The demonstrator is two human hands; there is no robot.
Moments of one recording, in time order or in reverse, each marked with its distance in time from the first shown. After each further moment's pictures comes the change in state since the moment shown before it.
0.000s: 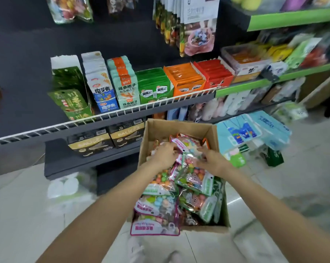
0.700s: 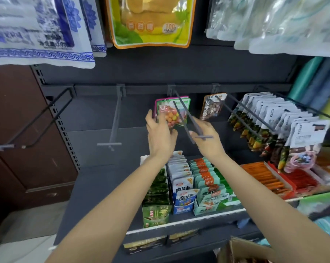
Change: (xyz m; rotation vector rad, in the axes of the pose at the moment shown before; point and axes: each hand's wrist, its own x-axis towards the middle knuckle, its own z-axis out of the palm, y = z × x) left_hand 0.056 -0.088 -0.404 -0.122 0.997 0.041; right_hand 0.174 -0.407 -0.141 0.295 0.596 -0.563
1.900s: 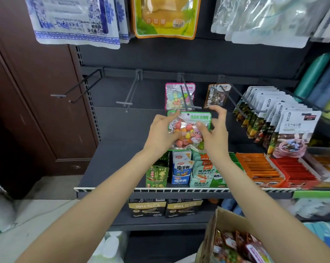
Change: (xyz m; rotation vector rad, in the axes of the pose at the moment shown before) left_hand -0.114 0.027 -0.056 -0.113 -0.123 0.047; right_hand -0.103 -0.013 -0.033 0.475 0.152 -0.141
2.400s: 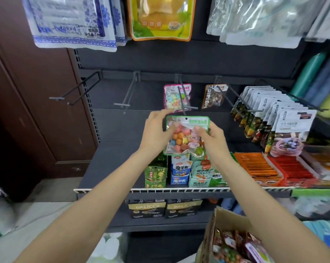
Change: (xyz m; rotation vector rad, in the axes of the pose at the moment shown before) left_hand -0.002 0.006 -0.007 -0.011 0.100 0.025; right_hand -0.007 -0.006 -0.008 0.139 -0.141 0.194
